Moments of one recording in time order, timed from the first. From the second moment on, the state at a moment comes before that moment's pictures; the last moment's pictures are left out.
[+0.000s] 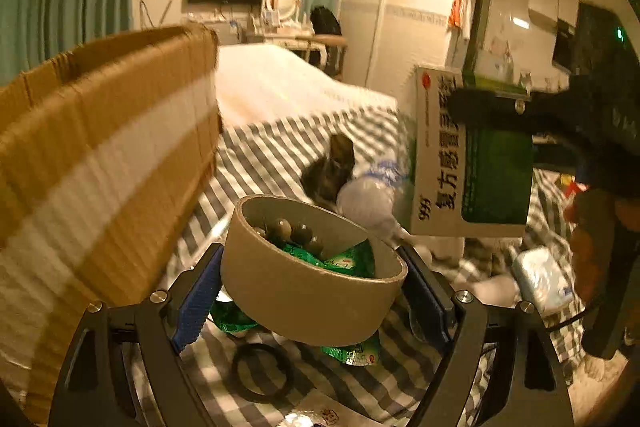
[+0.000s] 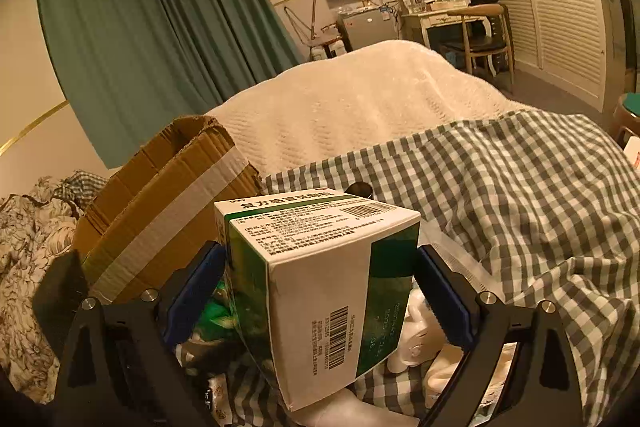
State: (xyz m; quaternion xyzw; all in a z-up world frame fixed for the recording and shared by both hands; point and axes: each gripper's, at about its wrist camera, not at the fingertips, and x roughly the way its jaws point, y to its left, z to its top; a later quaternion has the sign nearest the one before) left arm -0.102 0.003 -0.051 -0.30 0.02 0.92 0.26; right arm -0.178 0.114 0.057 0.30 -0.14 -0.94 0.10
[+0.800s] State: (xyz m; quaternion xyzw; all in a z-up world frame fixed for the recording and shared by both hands) left arm -0.066 -0.059 0.053 -0.19 -0.05 0.95 0.25; right arm -0.142 0.080 0.126 0.22 -0.13 -0.96 0.10
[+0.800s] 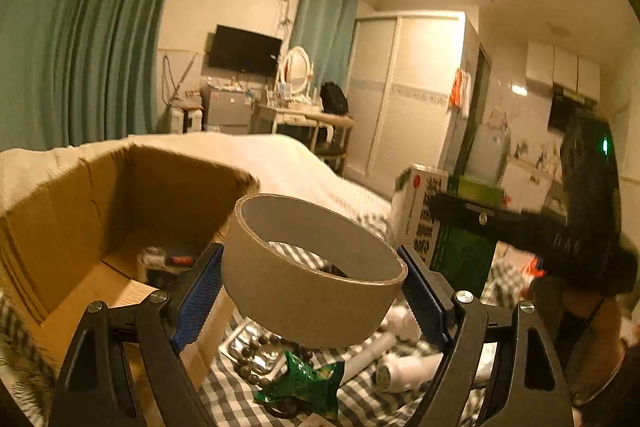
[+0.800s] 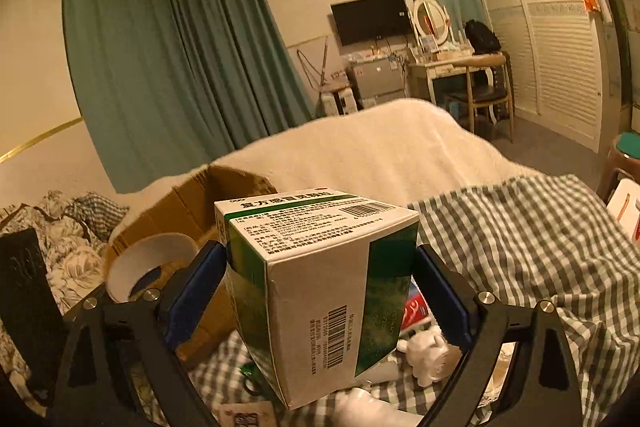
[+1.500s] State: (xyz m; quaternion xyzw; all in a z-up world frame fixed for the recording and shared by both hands) left arm -0.083 -0.158 0.086 -0.16 -0.06 0.98 0.08; right arm -0.190 -0.040 0.171 0.17 -0.08 -0.96 0.20
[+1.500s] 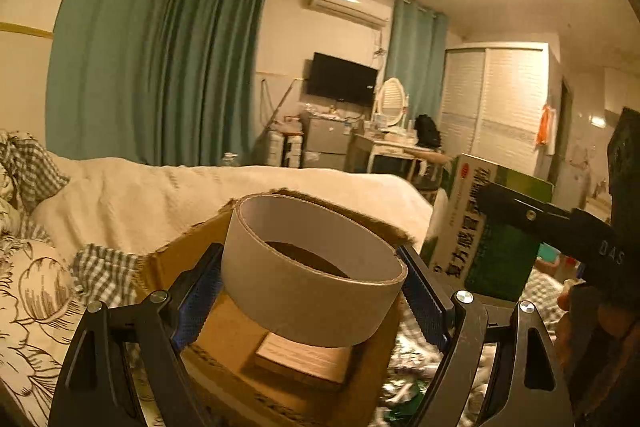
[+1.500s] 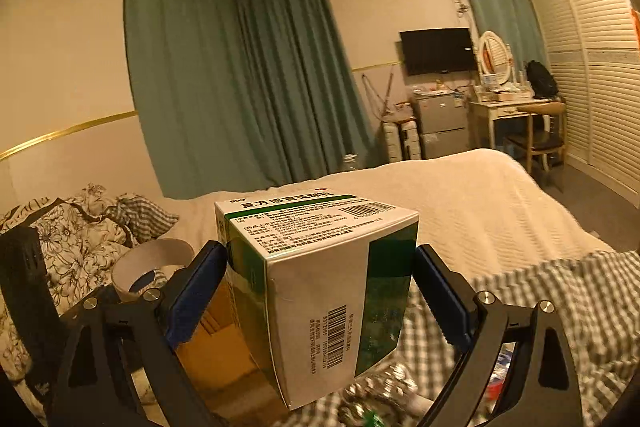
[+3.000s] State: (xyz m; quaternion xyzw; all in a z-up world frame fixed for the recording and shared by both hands) left arm -0.058 -0.005 -0.015 -0.31 -0.04 0.93 0.20; right arm -0.087 0.115 0.097 0.28 -0.04 -0.96 -0.02
